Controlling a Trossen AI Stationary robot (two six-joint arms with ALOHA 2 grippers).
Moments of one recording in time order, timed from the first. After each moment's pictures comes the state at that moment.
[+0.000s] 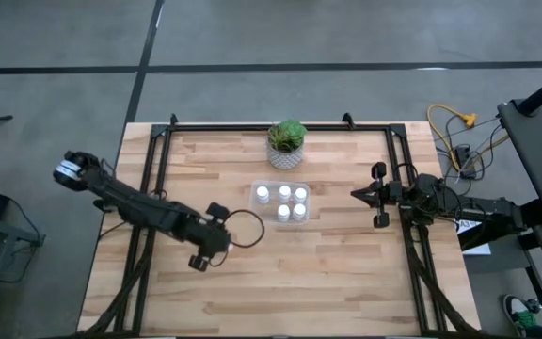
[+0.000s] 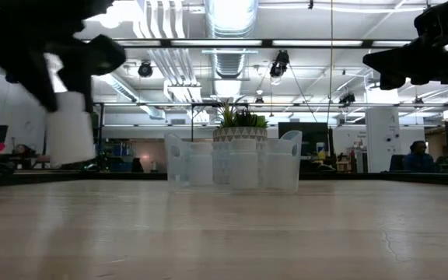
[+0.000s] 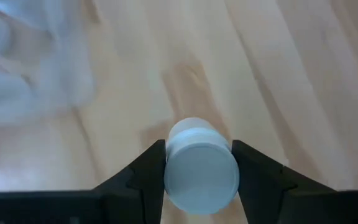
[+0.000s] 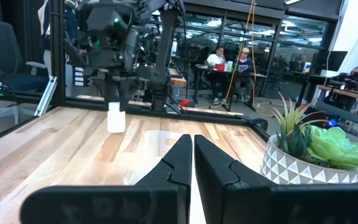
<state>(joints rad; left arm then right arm) -0.43 1.32 0.90 -0.69 -0.14 -0.05 -0.16 0.06 0.01 0.13 -0.13 -0.09</state>
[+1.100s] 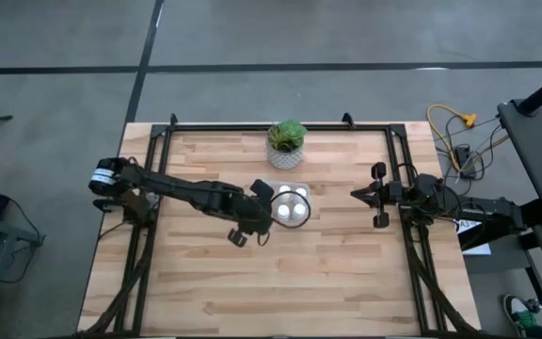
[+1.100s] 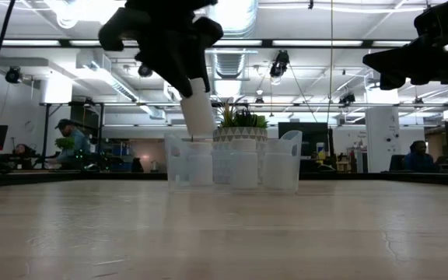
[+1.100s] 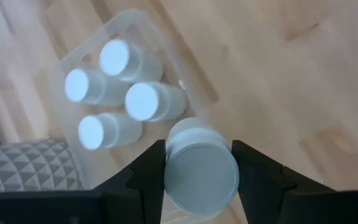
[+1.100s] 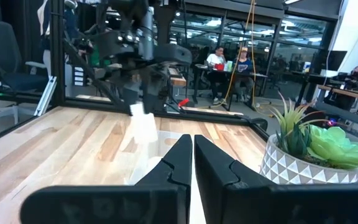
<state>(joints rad) -0.16 1.65 1.36 -0.75 -0.20 0.48 -0.16 0.06 0.01 0.13 -0.13 -0.09</state>
